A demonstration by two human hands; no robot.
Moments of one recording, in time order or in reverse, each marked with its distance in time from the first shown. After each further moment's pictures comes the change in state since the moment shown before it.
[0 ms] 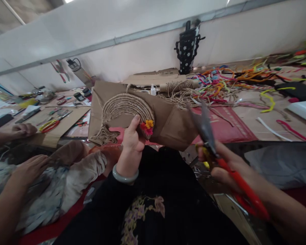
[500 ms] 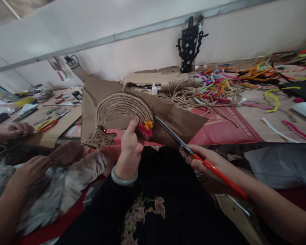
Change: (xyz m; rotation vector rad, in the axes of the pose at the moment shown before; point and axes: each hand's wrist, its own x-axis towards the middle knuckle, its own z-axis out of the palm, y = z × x) left_hand 0.012 -0.001 -0.018 0.038 -0.023 0.133; right_hand 0.027 -0.003 0.020 0.058 -0.286 0.124
